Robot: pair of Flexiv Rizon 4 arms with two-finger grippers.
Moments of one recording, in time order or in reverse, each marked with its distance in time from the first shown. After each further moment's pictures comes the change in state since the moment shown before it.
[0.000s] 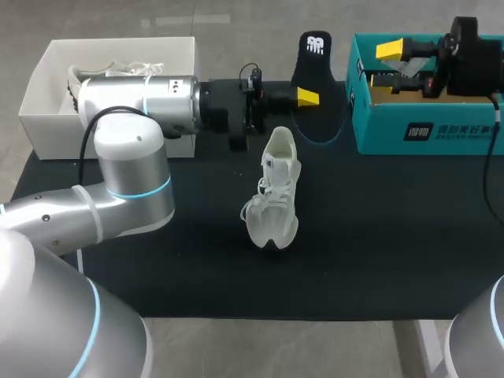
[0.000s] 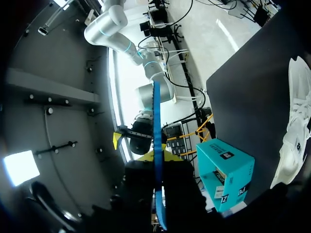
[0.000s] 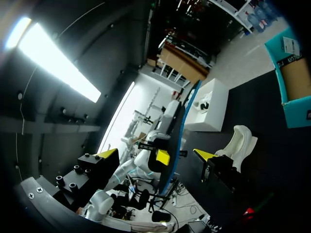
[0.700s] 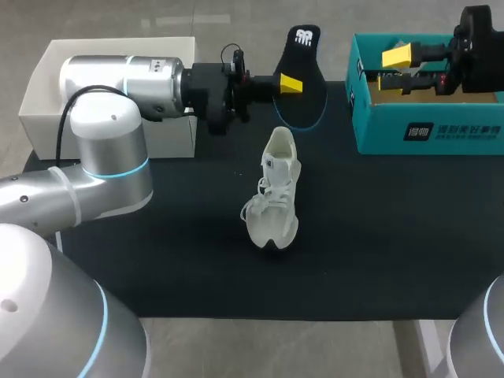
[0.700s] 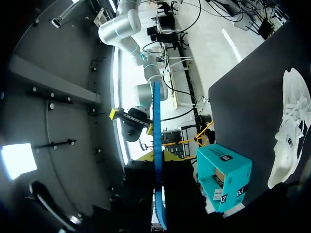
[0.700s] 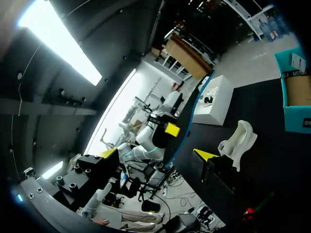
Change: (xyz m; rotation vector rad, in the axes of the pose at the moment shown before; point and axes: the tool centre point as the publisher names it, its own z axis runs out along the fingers) left arm -0.021 0.008 -0.025 0.047 -0.006 -0.027; right arm 0.045 -0.036 -0.009 0.098 -0.041 -0.110
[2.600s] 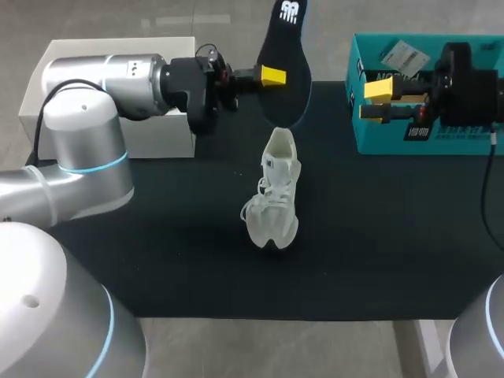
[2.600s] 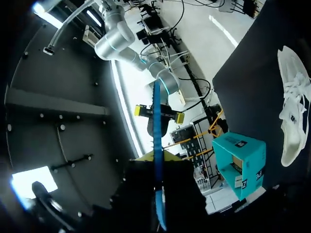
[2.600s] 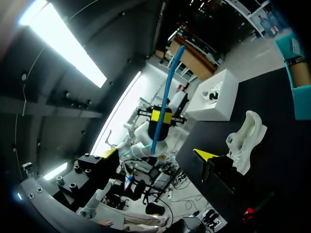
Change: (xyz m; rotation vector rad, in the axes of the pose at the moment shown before) left arm -0.033 -0.012 -0.027 0.010 -0.083 0.142; right arm -0.010 -0.037 0.028 -0.032 0.064 0.010
